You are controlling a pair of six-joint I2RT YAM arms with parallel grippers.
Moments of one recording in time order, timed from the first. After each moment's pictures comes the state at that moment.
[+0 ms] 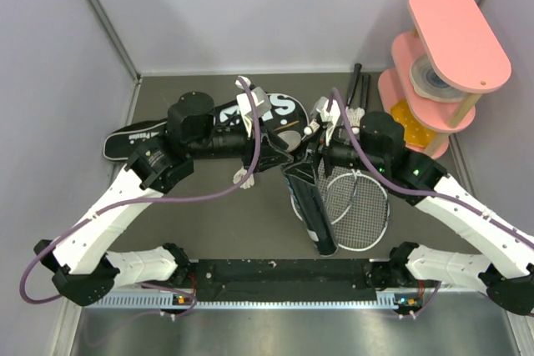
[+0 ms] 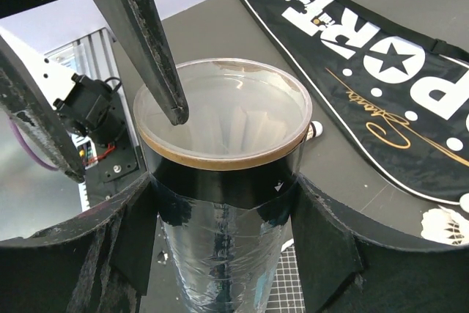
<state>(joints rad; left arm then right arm) -0.79 1.14 1.45 -0.52 0.57 -0.10 0.82 1.03 1.15 -0.36 -0.37 0.06</state>
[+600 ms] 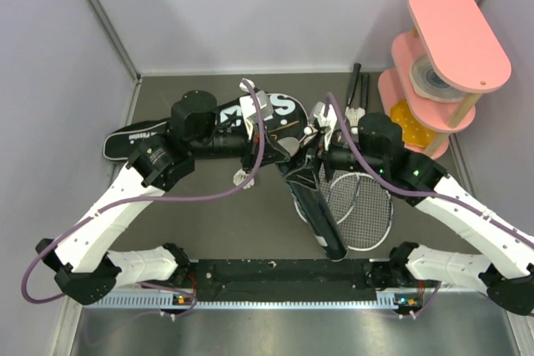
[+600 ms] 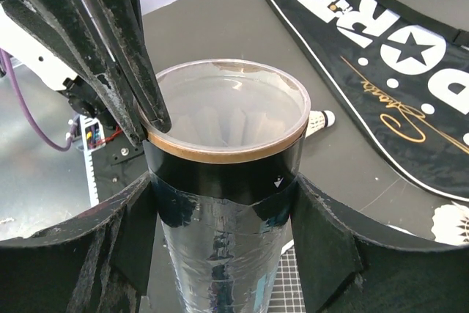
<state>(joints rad) -0.78 1.15 1.46 -0.57 0.62 -0.03 0.82 1.03 1.15 -0.41 -0.41 0.04</state>
